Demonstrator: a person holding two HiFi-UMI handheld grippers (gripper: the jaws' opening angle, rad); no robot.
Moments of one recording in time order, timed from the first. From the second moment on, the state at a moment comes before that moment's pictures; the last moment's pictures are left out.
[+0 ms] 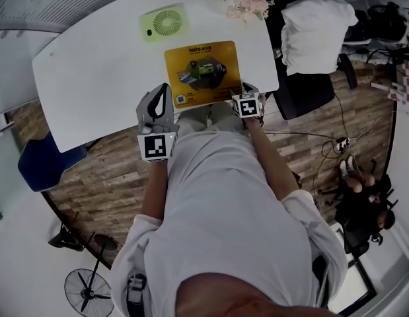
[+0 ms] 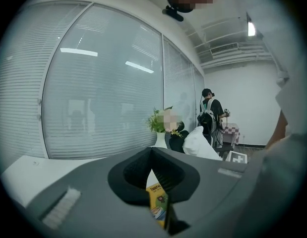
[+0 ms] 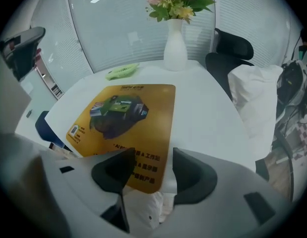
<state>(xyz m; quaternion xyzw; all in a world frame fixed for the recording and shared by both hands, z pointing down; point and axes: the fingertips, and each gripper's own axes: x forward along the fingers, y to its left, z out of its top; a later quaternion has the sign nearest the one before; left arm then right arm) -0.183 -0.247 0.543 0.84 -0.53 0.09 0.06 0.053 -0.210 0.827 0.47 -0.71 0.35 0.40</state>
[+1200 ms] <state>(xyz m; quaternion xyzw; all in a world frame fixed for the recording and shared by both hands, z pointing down) -0.200 -0.294 0.458 0.82 -0.57 0.02 -0.04 0.020 -0.230 0.759 0.42 -0.80 0.37 0.23</state>
